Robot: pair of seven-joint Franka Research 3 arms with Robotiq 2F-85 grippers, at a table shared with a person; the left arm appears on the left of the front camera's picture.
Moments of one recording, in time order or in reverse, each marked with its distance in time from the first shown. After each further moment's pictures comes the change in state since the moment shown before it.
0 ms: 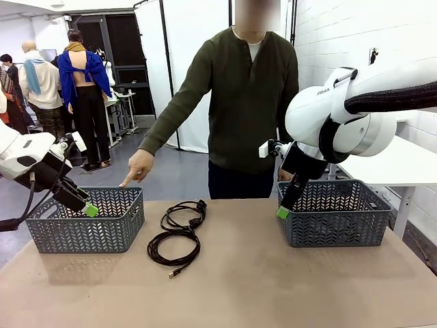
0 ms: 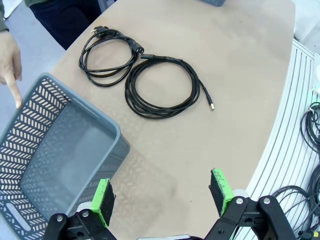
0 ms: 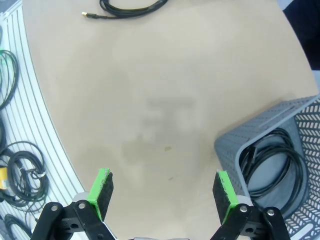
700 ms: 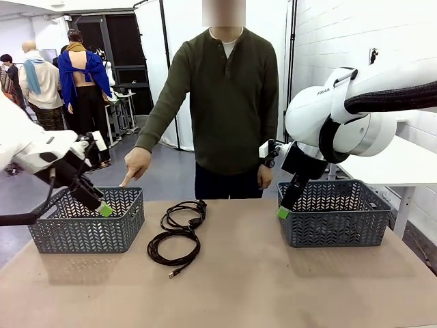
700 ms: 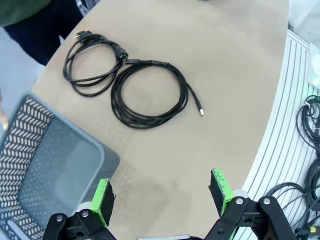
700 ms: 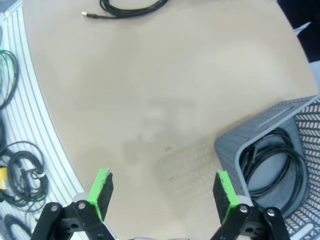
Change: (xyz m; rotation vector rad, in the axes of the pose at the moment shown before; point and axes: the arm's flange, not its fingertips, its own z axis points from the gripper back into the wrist) left arm 0.041 -0.018 -0.021 -0.037 0.066 -0.058; right arm 0.000 0.000 0.000 0.000 0.000 0.000
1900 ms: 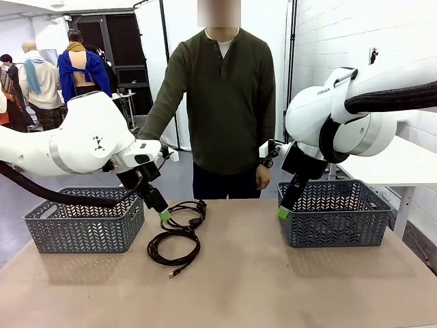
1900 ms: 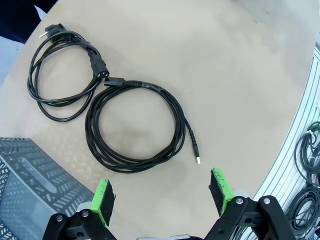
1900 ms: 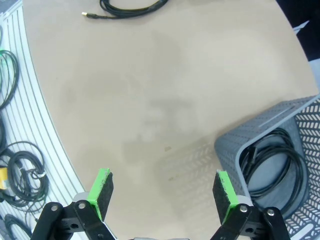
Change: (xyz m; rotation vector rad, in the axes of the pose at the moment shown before) left arm 0.104 -0.011 -0.115 -0.021 0.202 0.113; right arm 0.000 0.000 0.000 0.001 -0.001 0.000
